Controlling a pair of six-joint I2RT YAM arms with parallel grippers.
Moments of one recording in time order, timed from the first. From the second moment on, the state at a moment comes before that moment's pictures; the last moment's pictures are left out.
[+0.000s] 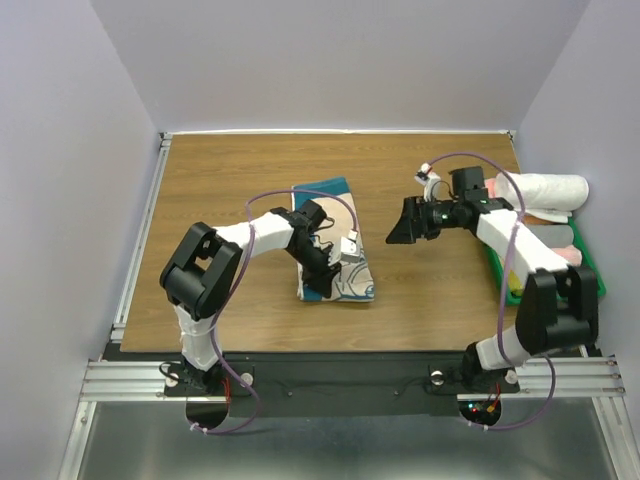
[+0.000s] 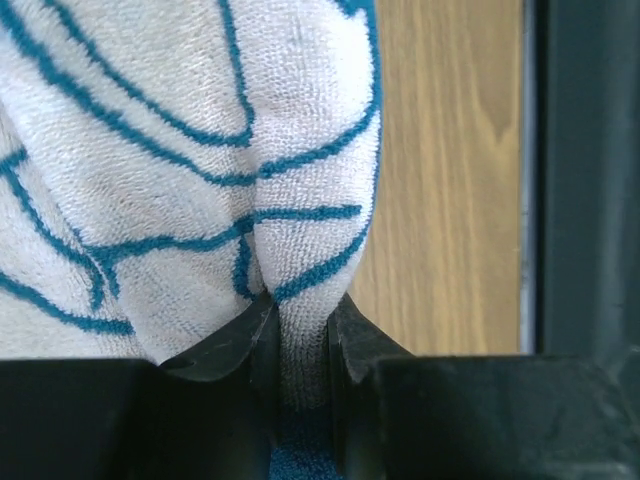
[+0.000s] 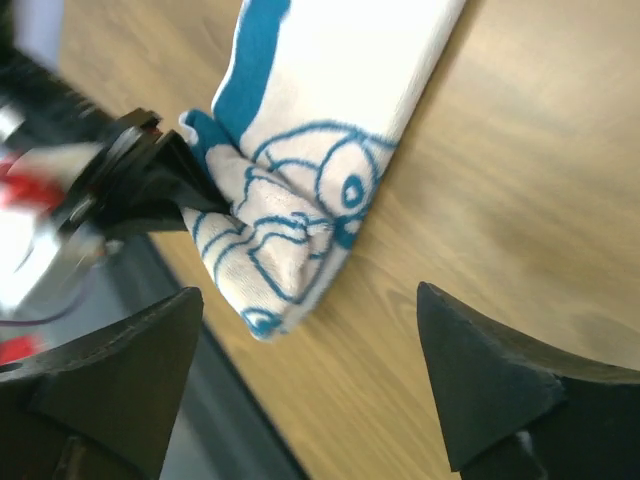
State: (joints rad) left arm -0.69 1.81 1.15 -0.69 0.77 0.79; right arm 0.14 1.55 1.05 -0.50 -0.87 0.05
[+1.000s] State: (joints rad) left arm -0.53 2.20 1.44 -1.10 1.10 0.81; right arm 0.83 1.48 0.99 -0.50 -0.37 -0.50
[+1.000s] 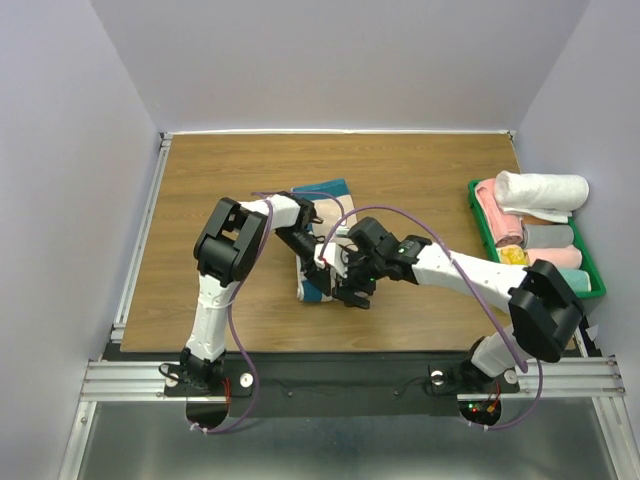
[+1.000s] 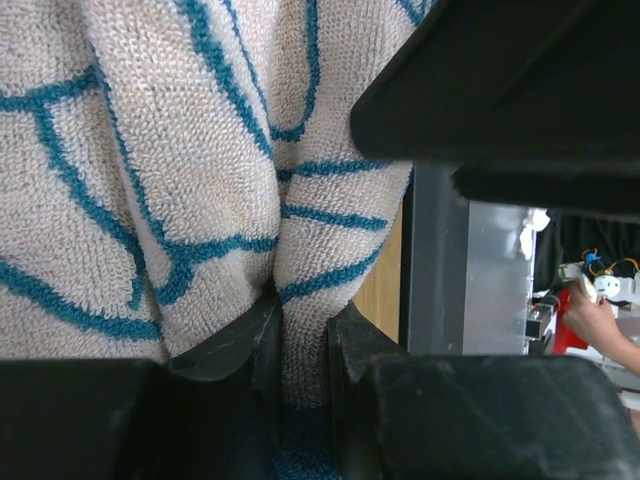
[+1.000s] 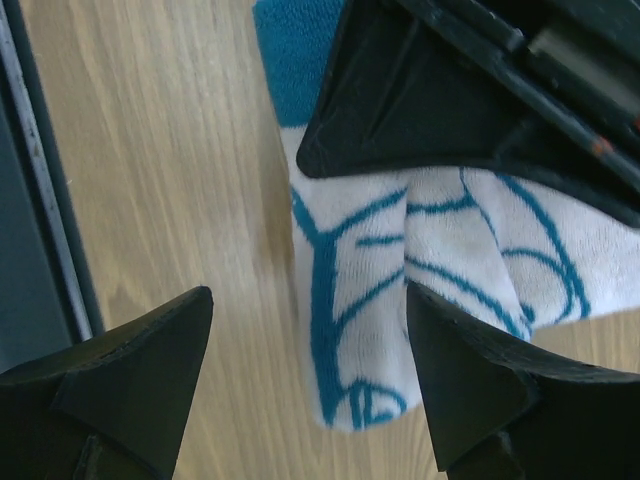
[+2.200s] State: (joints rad) left arm -0.21 1.77 1.26 -0.91 0.88 0.81; right arm 0.75 1.78 1.02 -0.47 -0.82 -0.27
